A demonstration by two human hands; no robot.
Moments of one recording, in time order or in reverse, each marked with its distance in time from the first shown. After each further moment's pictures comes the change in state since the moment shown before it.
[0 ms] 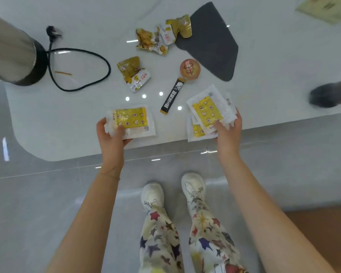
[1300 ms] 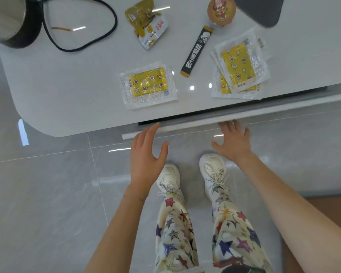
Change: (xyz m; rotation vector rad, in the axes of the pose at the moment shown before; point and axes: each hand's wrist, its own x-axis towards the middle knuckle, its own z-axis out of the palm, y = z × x) left_hand -0.058 -0.100 -0.044 0.875 -0.279 0.473; right_hand 0.016 0.157 -0.040 -1.690 -0.491 -0.311
